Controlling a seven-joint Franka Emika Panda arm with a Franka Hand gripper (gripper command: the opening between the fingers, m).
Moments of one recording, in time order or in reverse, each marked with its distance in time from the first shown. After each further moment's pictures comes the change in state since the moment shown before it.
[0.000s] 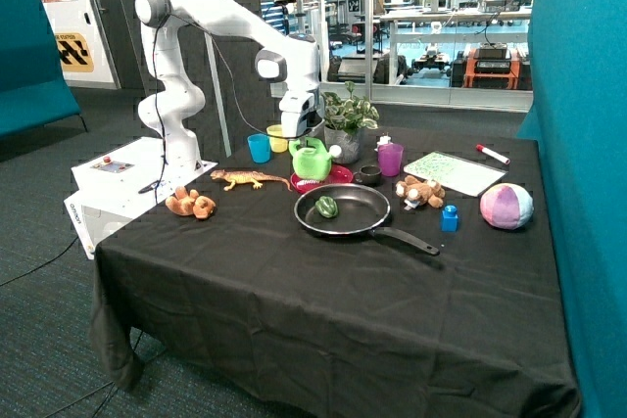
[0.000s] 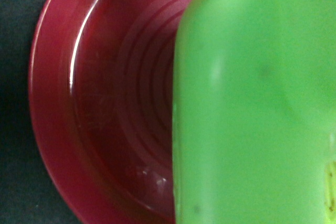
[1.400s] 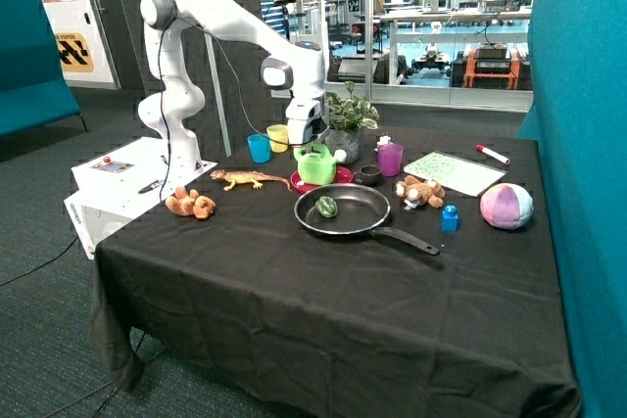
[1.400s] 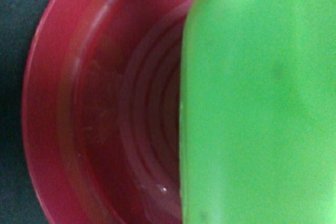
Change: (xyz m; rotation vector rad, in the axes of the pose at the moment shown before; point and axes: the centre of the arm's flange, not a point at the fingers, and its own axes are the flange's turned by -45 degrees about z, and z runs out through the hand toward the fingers) arm 0.012 -0.006 0.018 -0.002 0.003 -0.013
